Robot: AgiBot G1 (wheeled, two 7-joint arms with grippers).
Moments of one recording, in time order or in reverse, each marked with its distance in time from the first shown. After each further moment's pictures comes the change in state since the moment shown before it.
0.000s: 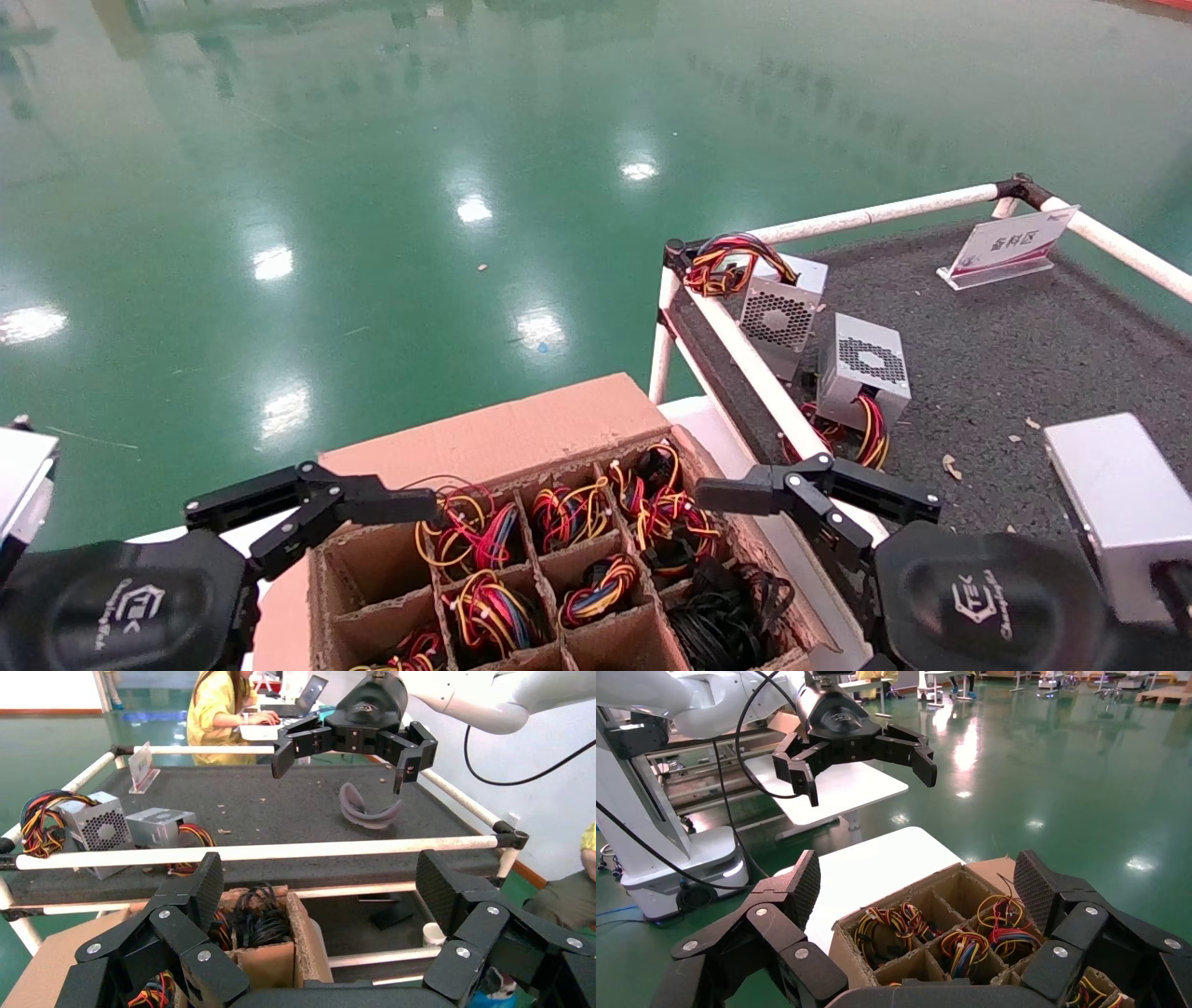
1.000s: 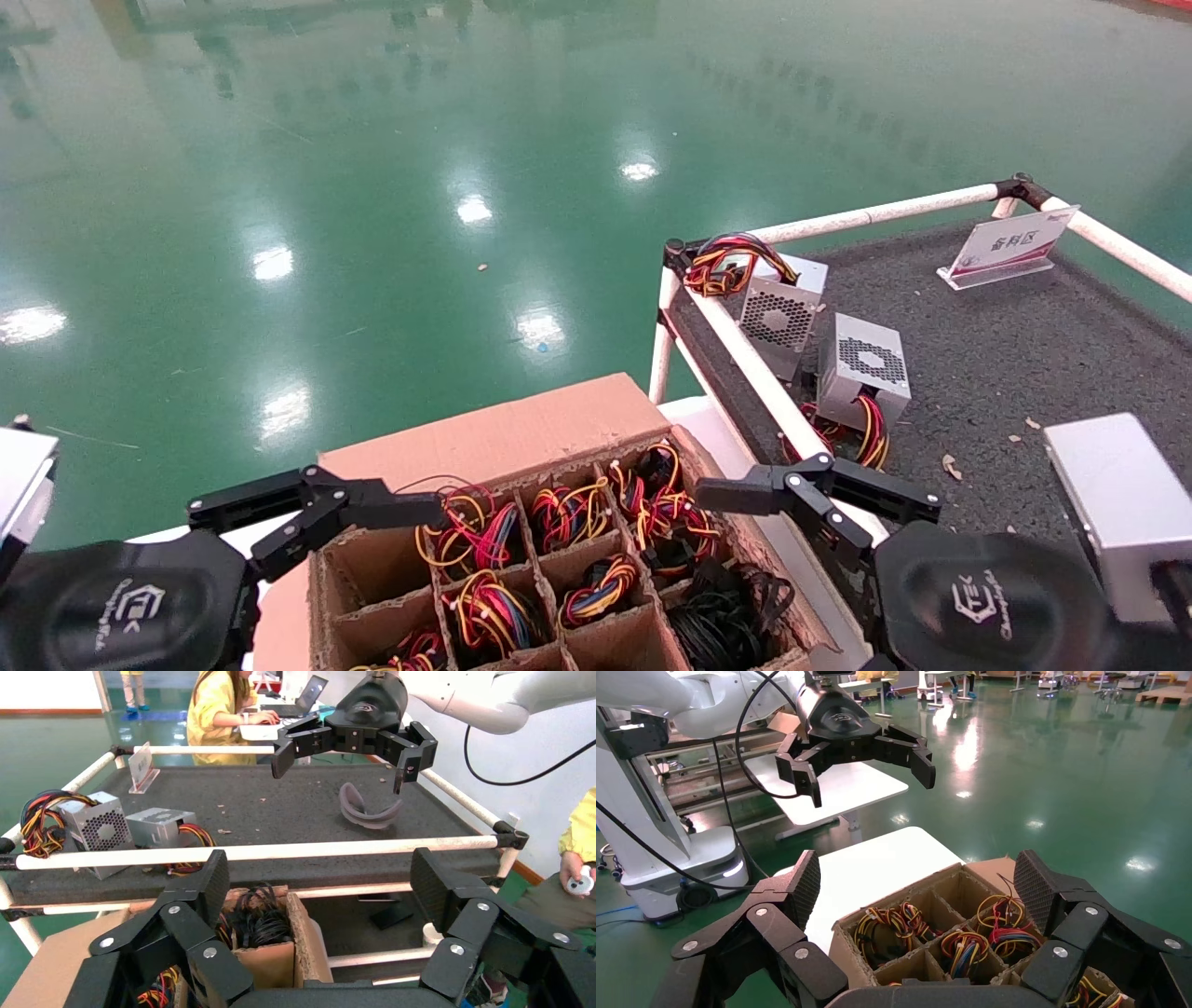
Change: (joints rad) left arm 0.000 0.000 0.000 0.000 0.000 0.000 0.000; right arm 0.000 0.000 0.000 0.000 0.000 0.000 0.000
